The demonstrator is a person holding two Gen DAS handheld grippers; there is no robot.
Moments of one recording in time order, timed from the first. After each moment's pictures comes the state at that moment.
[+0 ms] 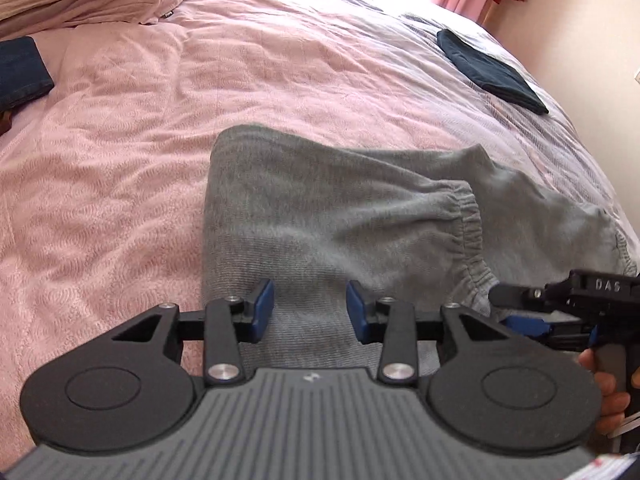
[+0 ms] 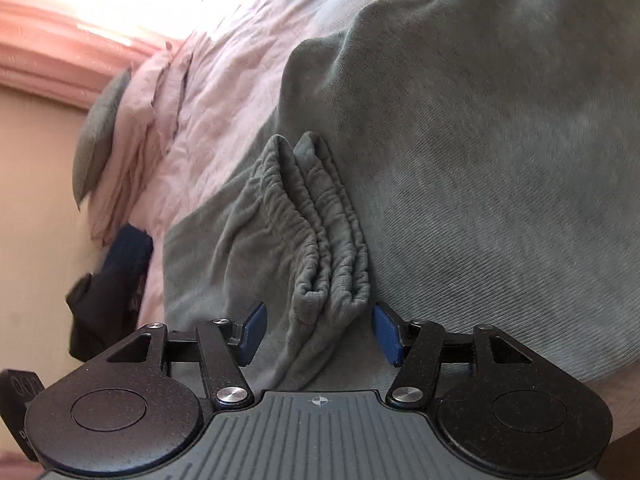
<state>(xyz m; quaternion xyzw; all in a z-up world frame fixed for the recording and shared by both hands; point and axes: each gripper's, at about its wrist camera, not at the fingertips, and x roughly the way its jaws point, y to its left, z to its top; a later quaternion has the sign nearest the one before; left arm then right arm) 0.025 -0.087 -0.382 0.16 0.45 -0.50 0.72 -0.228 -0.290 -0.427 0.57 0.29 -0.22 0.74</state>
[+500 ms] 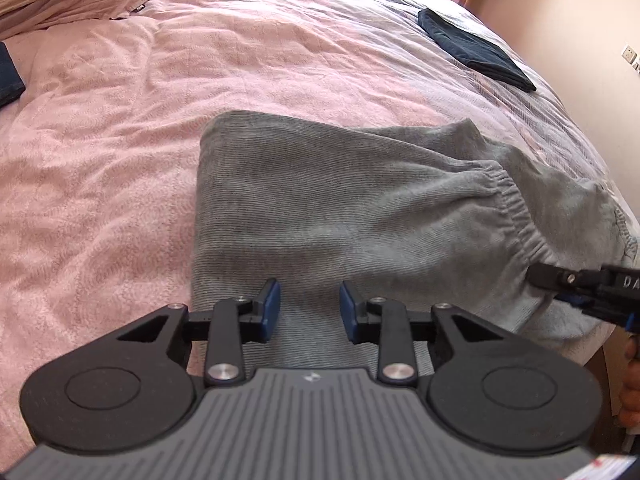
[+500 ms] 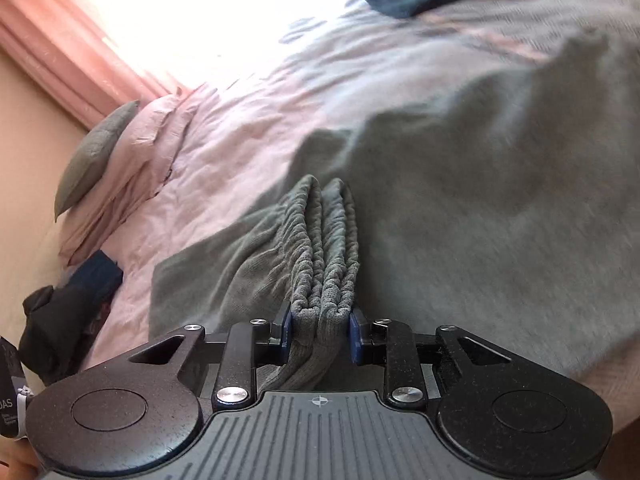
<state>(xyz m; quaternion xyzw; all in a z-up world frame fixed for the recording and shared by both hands) 0.014 -0.103 -0.403 0.18 0.45 -0.52 0.70 -0.252 -0.262 -0.397 0.45 0.26 -0.30 0.80</state>
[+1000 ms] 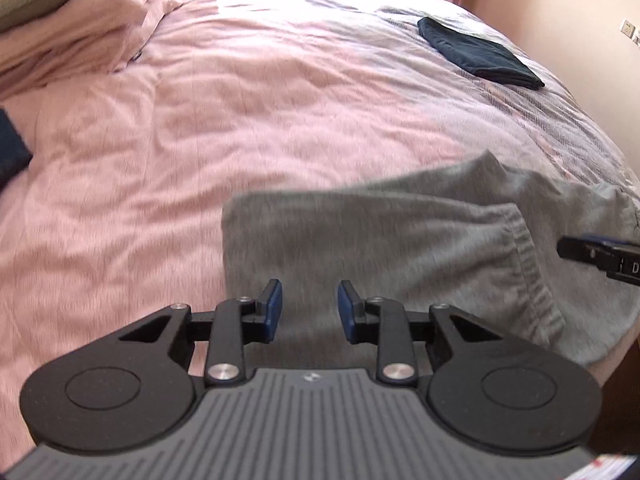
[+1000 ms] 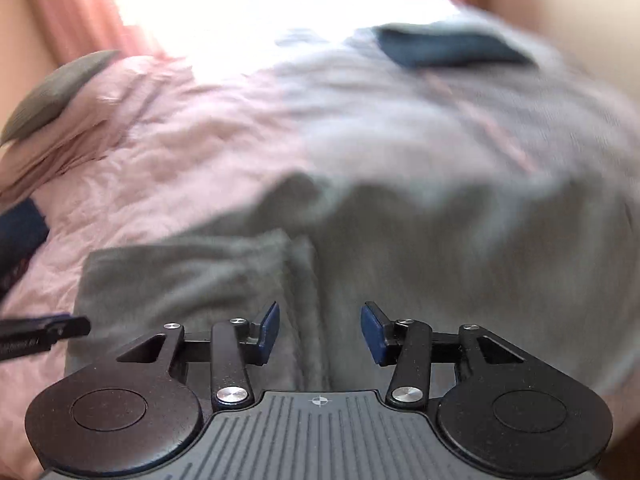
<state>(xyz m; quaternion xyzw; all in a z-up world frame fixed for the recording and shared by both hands) 0.038 -0.143 -0.376 0.23 0.39 -0.52 0.72 -0.208 -0.265 -0.355 0.25 0.33 -0.38 0.83</state>
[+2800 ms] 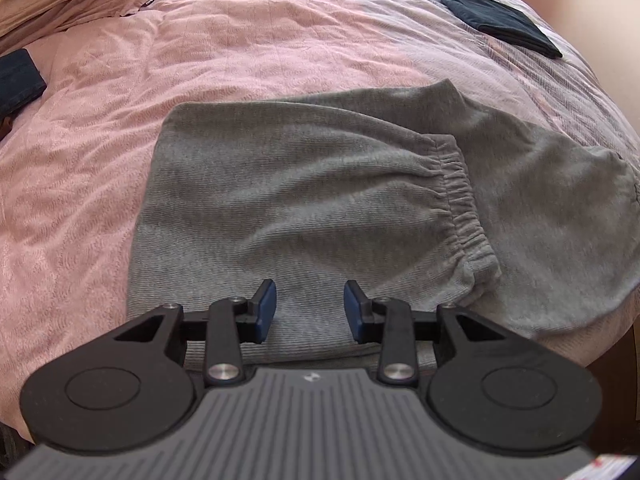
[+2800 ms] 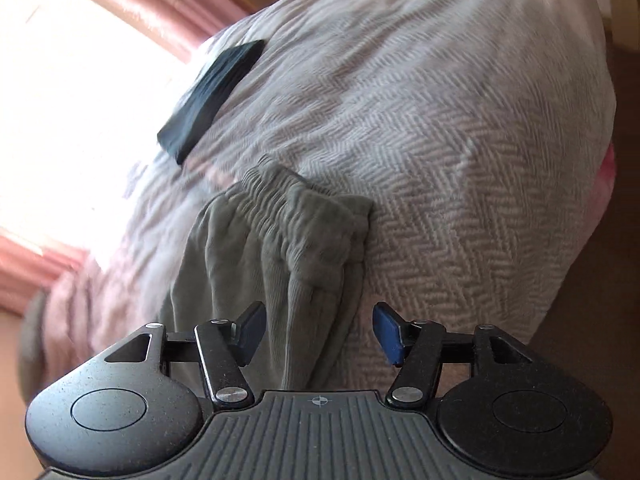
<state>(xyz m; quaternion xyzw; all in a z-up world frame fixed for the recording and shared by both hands) -0.071 -0.128 -0.386 0.24 0.47 -0.44 0.73 -0.503 -0.380 -0.396 0.57 0.12 -0.47 0.66</state>
